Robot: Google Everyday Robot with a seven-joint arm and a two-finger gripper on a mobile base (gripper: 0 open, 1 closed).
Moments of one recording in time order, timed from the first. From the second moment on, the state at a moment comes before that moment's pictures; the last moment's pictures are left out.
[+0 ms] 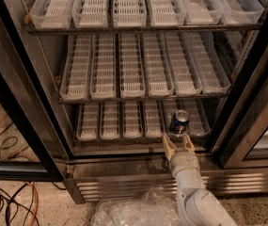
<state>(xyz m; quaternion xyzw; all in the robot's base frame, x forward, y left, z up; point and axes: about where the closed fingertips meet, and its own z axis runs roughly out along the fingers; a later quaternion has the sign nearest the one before) 0.581 -0.177 0.607 -0.01 0.72 0.04 0.69</state>
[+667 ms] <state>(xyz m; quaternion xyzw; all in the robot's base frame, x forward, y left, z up) 0.593 -0.182 0.607 0.01 0.72 0.02 0.69</state>
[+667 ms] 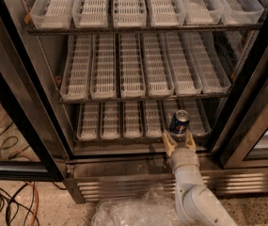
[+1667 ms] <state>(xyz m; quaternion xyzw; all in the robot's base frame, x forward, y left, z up) 0.620 -0.197 0.612 0.05 0.72 0.01 0.70</state>
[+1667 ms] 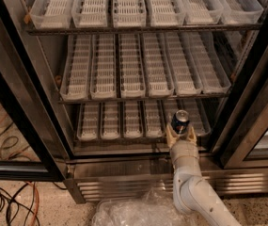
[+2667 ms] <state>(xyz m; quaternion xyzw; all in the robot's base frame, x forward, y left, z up) 0.642 -0.208 0.599 0.05 0.73 -0.01 0.69</state>
